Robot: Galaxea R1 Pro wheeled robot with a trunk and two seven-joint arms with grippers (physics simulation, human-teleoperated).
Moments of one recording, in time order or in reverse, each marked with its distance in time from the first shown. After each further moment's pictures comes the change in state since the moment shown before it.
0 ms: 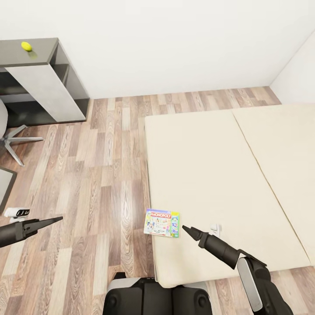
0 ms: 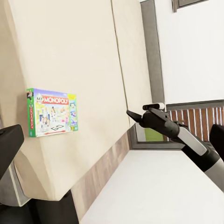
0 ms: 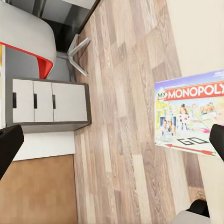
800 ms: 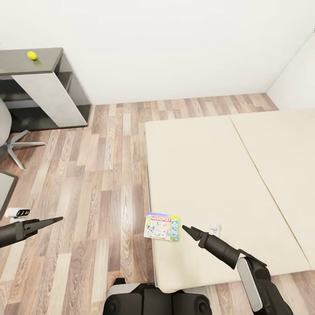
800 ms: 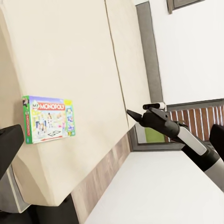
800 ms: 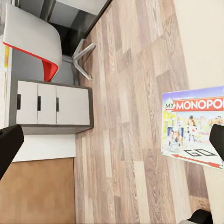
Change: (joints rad) left arm 0.000 0.000 -0.001 0.000 0.000 0.000 0.000; right arm 0.000 0.000 0.001 -0.001 0.001 -0.007 0.005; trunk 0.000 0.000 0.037
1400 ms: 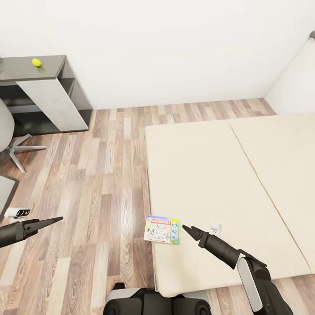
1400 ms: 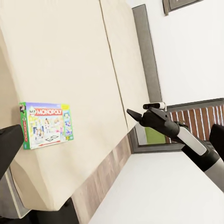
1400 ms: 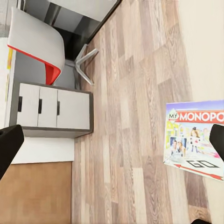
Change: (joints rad) left arm 0.000 0.000 0.000 0.000 0.000 0.000 0.000; right arm 0.000 0.000 0.000 0.002 0.001 -0.018 -0.001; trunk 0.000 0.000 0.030
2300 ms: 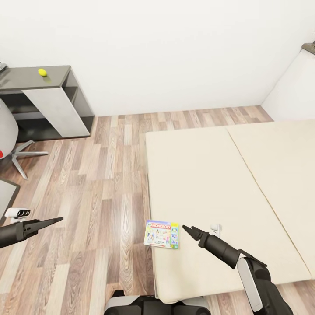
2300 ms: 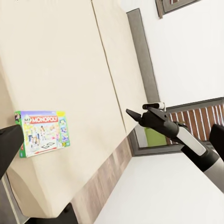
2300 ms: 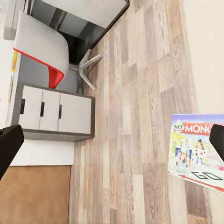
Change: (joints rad) left arm 0.001 -0.002 -0.001 0.001 0.001 0.000 0.000; right arm 0.000 0.000 -0.001 0.001 0.002 -0.001 -0.004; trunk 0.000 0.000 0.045
